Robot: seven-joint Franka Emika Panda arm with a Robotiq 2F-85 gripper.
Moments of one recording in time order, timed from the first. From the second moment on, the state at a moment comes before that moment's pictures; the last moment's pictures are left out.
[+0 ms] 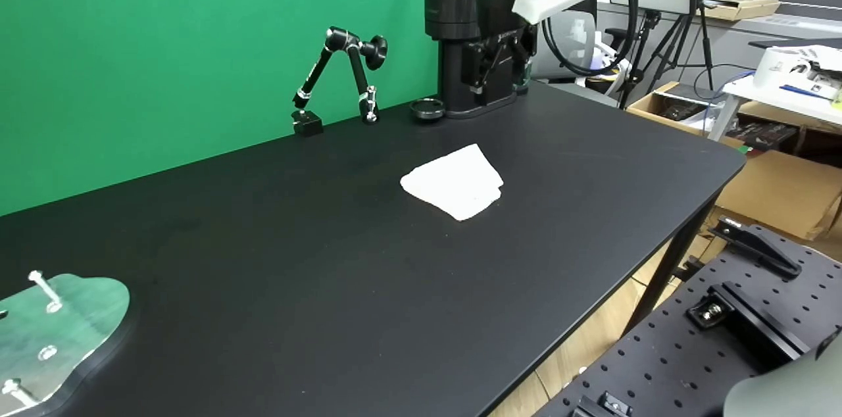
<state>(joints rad) -0.06 0.07 -0.08 -2.41 -0.24 2.54 -0.09</state>
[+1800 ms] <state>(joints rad) 0.06 0.40 -0.14 -2.40 -0.52 2.77 -0.18</state>
